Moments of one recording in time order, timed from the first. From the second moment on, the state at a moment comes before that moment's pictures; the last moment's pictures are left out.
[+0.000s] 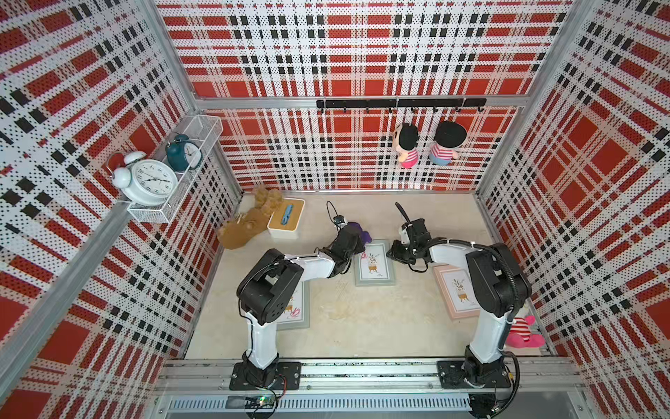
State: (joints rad) left arm -0.65 1.92 1.05 0.28 -0.27 -0.79; right arm 0.36 1.89 1.08 -0.15 -0.32 0.61
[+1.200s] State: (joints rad) left arm -0.60 1.98 1.10 0.29 -0.14 -0.93; right arm 0.36 1.90 1.05 -0.06 -0.34 0.64
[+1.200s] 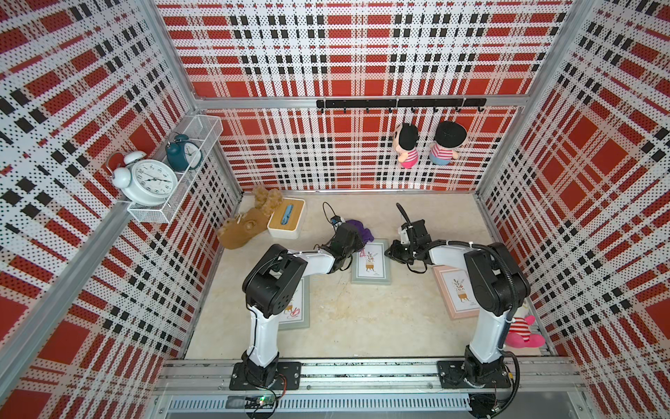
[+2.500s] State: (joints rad) left arm -0.58 1.94 1.03 0.28 -0.20 -0.88; right arm 0.36 1.93 1.08 -0.06 -0.36 0.64
